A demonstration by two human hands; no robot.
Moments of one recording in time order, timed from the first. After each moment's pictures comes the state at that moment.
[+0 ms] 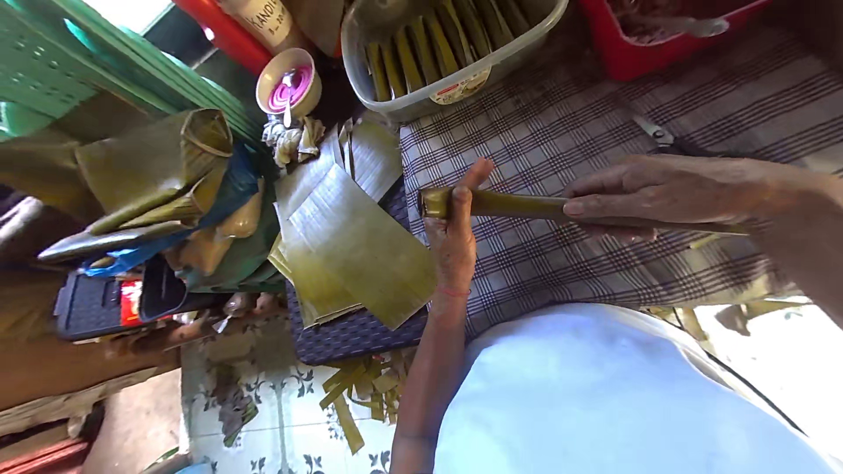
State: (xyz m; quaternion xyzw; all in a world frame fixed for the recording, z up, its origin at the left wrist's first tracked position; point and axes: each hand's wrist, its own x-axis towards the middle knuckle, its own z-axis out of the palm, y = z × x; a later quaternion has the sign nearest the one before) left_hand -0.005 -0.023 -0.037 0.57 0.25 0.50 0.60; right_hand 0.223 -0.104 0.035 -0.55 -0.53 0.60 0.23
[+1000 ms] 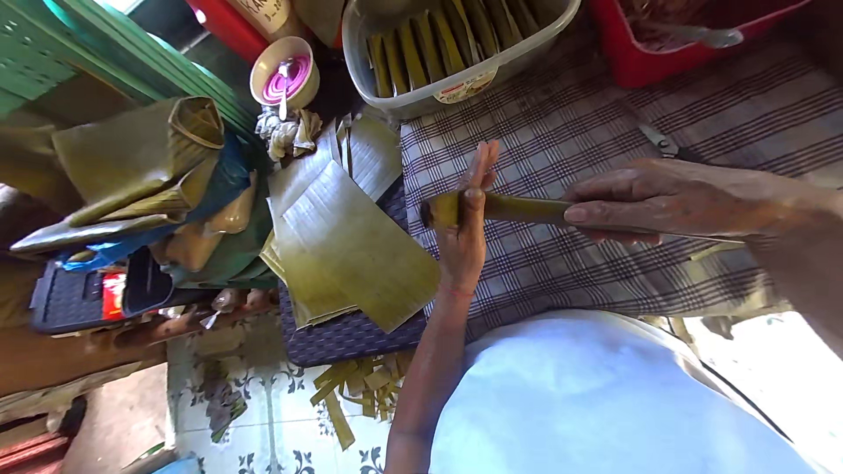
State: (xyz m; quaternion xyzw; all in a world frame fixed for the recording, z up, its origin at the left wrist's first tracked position) left_hand 0.006 -0.017 -0.033 0.62 0.20 0.51 0.56; right_hand 0.224 -0.100 0.033 -0.54 -0.60 0.54 0.25
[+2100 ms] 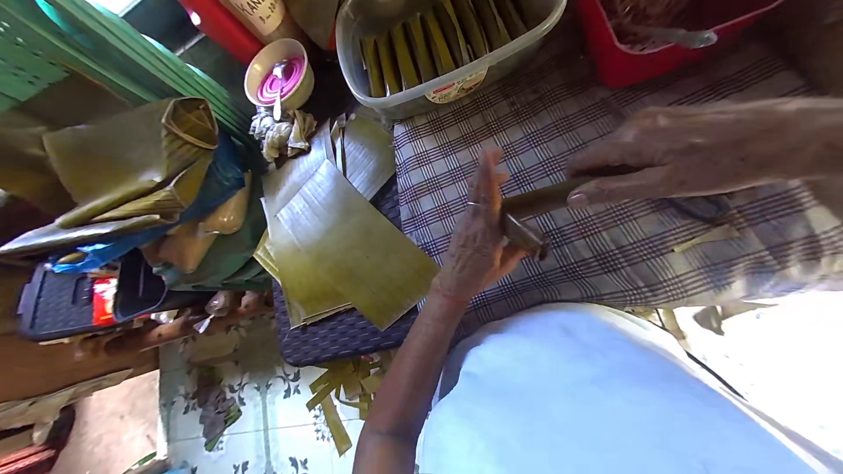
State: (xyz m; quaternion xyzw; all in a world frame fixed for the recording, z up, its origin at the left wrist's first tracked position) left_hand 0.000 -0.023 -0.046 0.86 0.18 0.33 0.33; right_hand 0.242 -0.080 0.069 -0.56 -0.76 0.32 0.08
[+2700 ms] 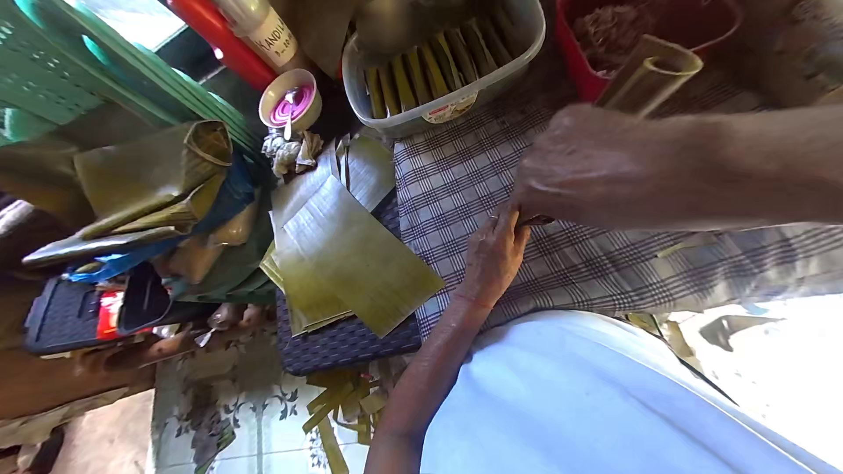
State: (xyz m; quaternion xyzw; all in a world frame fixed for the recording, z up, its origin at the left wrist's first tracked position) left_hand 0.026 -0.054 -0.065 0.87 0.28 0.37 0.19; right_hand 0.173 -0.073 0.121 -0.47 -0.87 -0.01 -0.18
